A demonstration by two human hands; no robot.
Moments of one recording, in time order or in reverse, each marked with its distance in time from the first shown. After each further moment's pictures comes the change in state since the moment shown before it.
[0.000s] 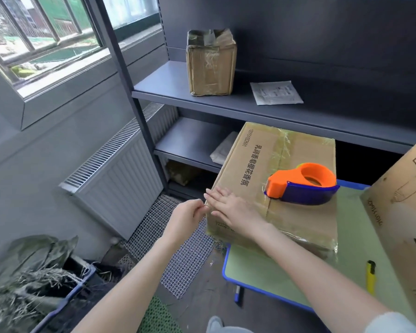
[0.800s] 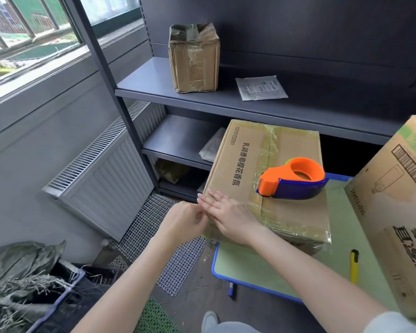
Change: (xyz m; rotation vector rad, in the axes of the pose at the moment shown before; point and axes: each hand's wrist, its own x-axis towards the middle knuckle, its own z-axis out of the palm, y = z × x) left_hand -0.002 0.038 -0.001 0.267 -0.092 0.209; right_hand -0.026 0.008 0.004 -0.037 0.017 -0.021
